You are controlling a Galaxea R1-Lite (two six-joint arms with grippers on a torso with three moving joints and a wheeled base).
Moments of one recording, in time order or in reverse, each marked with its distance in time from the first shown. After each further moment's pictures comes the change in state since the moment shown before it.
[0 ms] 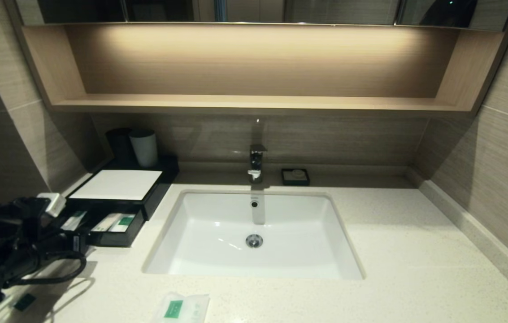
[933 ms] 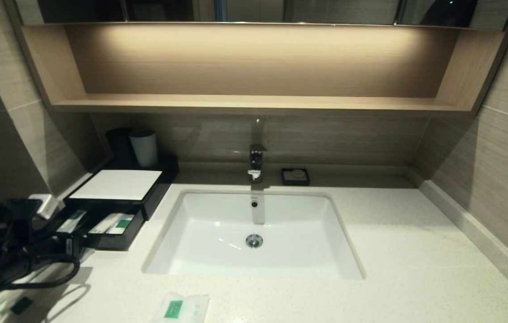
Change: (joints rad) left arm 0.014 -0.069 0.031 0.055 0.001 0.001; right arm 0.000 0.000 0.000 0.000 0.000 0.000
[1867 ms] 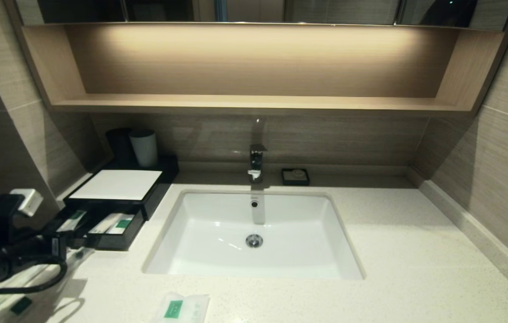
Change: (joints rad) left arm 0.013 -0.199 0.022 0.169 -0.004 0.001; right arm 0.000 0.000 0.000 0.000 0.000 0.000
